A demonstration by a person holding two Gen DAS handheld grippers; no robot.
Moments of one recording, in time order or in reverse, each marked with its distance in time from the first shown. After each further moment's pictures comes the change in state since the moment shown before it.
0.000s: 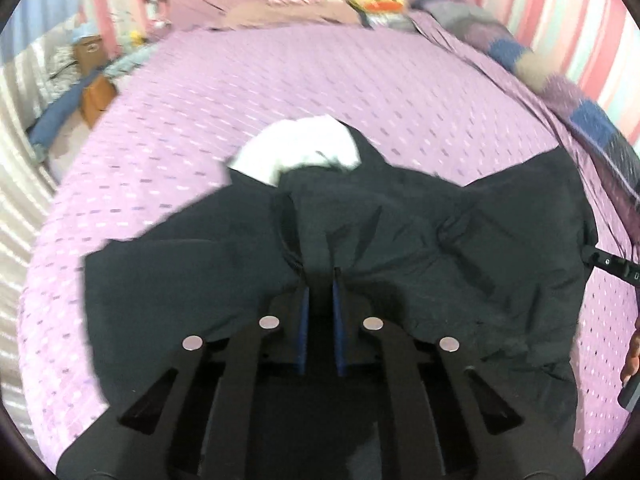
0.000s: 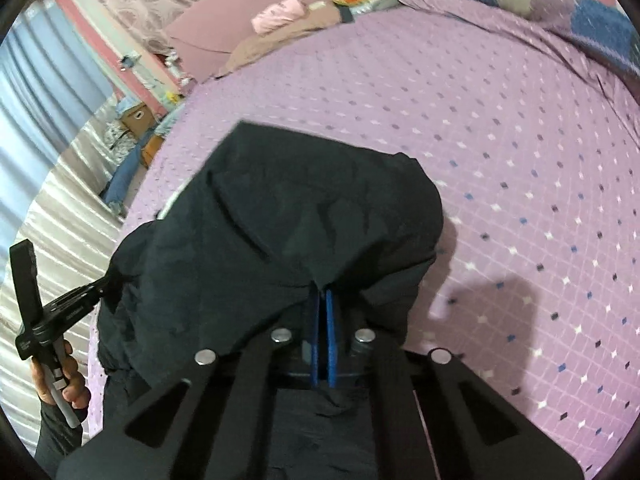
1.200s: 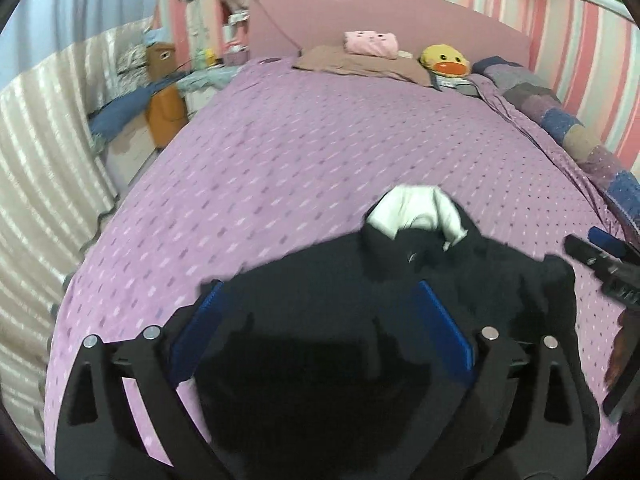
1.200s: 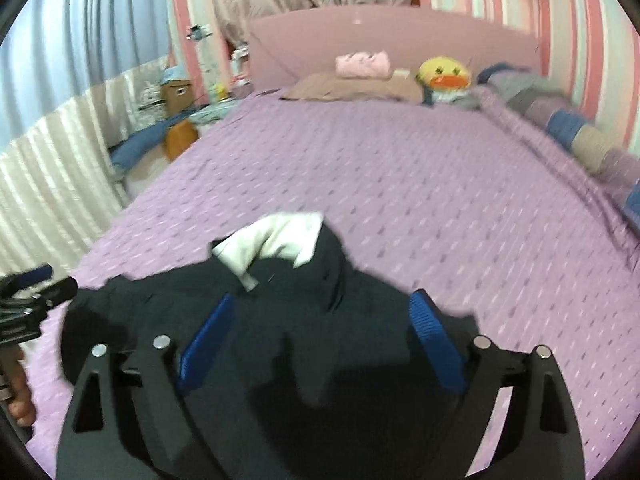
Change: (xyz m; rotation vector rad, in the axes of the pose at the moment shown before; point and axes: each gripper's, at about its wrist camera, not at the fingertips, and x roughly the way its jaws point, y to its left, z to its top) left arm -0.036 0.096 0.019 -0.120 -0.161 0.128; right arm 0.050 0.187 0.039 -0.347 -0.208 -0.159
